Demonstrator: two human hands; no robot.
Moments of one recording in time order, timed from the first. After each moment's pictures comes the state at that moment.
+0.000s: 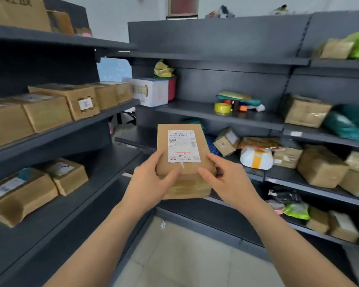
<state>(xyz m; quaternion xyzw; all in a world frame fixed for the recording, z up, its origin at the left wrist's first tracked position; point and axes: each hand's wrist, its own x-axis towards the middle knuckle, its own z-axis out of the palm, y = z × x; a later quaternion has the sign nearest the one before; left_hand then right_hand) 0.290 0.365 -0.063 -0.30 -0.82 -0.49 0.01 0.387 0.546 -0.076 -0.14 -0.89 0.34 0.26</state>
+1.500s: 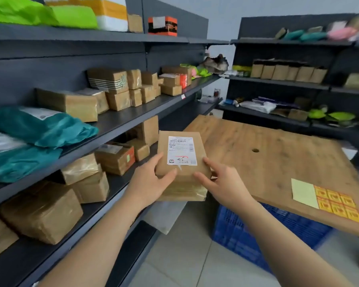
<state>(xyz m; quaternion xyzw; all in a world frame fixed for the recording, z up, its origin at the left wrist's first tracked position) 0.613 1.099 -0.102 -0.80 -0.40 -0.30 -0.33 0.793 1.001 -0.109 -0.74 -0.55 0.09 0.38</state>
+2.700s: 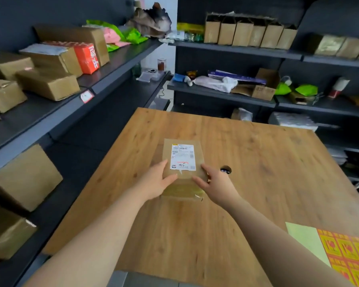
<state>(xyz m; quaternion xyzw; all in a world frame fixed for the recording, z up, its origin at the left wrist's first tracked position) 1.084 1.438 -0.226 -0.89 -0.29 -0.03 -0.36 1.208 1.279 -0.224 -0.85 -0.37 0.15 0.33</state>
